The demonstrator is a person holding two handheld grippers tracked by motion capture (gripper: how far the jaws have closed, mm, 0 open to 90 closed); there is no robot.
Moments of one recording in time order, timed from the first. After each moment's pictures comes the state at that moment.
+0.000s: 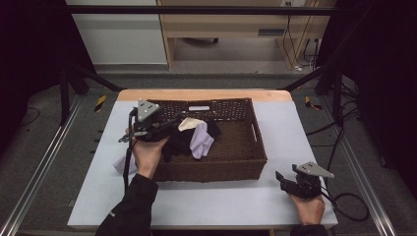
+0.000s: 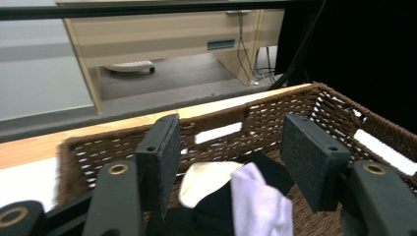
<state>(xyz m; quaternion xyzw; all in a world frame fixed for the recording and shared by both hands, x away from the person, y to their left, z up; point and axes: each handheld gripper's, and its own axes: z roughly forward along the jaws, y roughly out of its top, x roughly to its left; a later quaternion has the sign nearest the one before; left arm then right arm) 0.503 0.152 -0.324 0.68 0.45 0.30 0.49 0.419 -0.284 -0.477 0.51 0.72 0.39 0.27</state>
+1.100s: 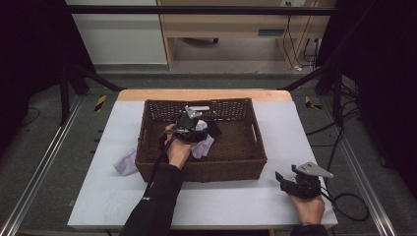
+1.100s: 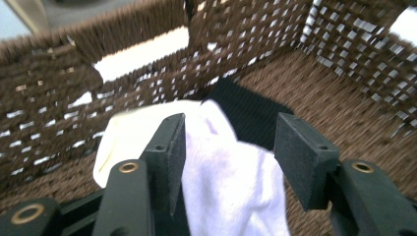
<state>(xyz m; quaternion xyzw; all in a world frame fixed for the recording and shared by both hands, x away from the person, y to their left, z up) 0.563 0.079 -0.404 0.80 0.43 0.23 0.35 0.420 -0.283 -0.478 0.50 0.73 0.39 0.27</state>
